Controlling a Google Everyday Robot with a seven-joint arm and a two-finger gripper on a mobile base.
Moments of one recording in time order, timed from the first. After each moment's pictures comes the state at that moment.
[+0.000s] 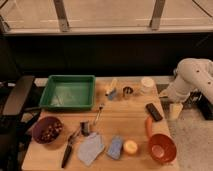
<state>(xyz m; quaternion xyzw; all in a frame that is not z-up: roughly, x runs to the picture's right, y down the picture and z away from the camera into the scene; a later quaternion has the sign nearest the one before) 0.324 0.103 0.734 -0.34 -0.09 -0.04 0.93</state>
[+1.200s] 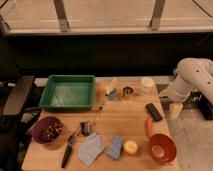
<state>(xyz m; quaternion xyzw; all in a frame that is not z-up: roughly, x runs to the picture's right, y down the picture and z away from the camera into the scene) 0.322 0.100 0.731 -0.34 -0.09 -0.06 0.93</state>
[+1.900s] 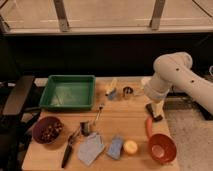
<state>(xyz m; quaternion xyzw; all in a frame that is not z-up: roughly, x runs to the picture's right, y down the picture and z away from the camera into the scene) 0.185 0.082 0.679 -0.28 -0.17 -0.27 0.91</state>
